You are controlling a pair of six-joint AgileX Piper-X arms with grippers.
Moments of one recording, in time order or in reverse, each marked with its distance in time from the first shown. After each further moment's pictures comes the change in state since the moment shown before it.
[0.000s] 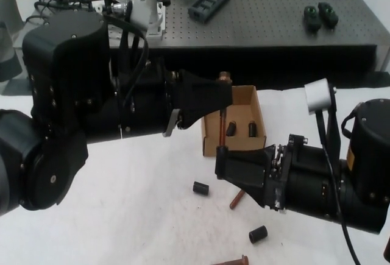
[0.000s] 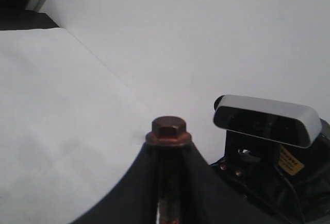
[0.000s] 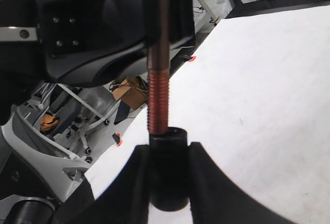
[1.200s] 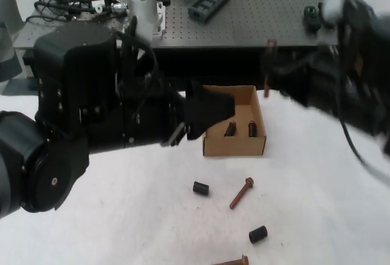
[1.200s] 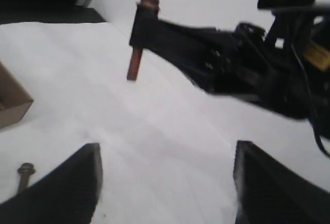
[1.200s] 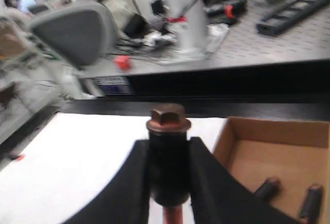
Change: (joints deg) left arm 0.0 0.0 0.1 8.7 -7.9 6.0; right arm -12.7 6.3 -12.7 7.6 19.7 -14.6
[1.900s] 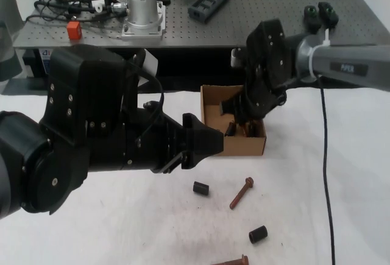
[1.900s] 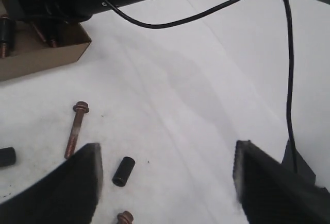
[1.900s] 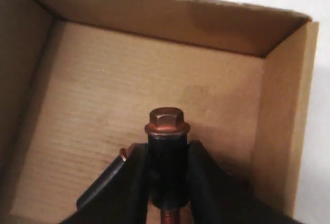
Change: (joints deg) left arm 0.0 0.0 0.0 12.0 -4.8 4.2; right arm -3.4 54.5 -52.5 44.7 10.2 -13.7
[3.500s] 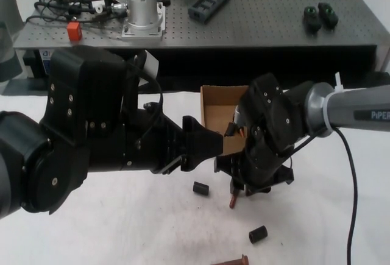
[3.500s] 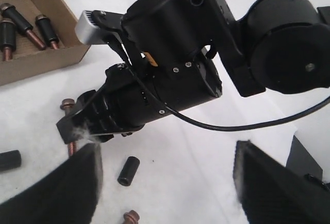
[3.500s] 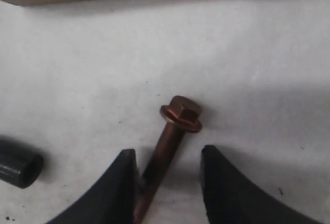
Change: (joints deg) left arm 0.0 0.0 0.0 0.4 -0.1 2.2; right arm 9.1 -14.9 26.1 1.3 -1.1 24.6
